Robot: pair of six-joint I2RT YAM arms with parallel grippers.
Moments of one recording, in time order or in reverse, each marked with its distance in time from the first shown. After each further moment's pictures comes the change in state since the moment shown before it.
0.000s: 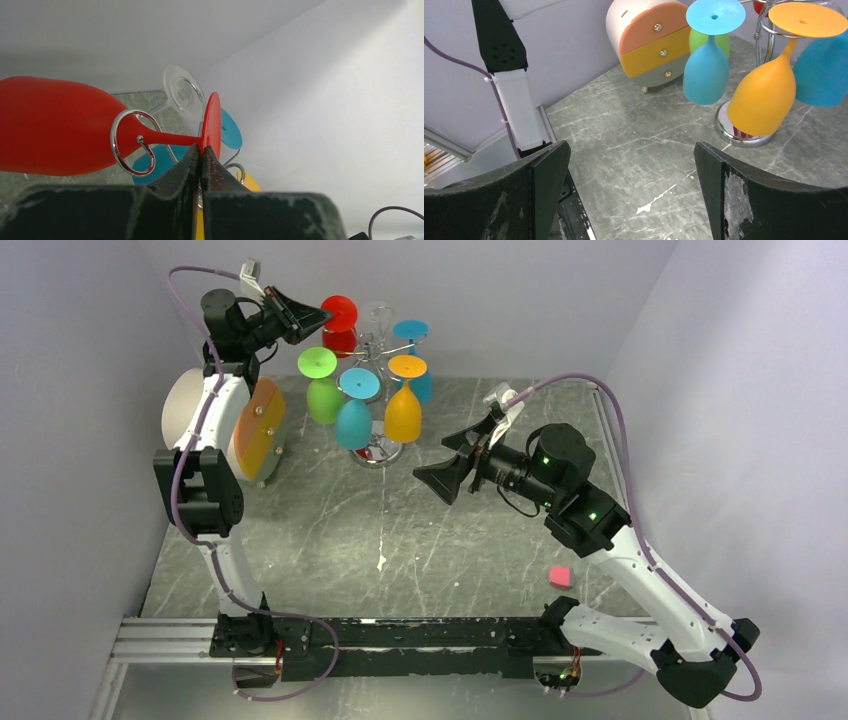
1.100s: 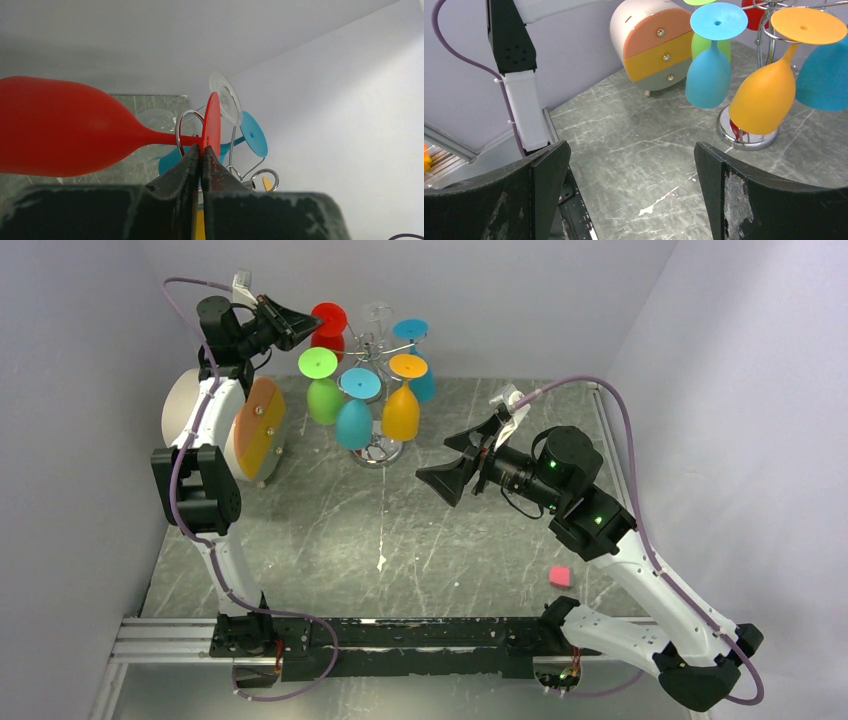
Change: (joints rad) left arm 0.039 0.014 -0.038 -0.017 -0.047 0.008; right arm 0.000 -0.025 -0.002 0.000 -0.003 0.006
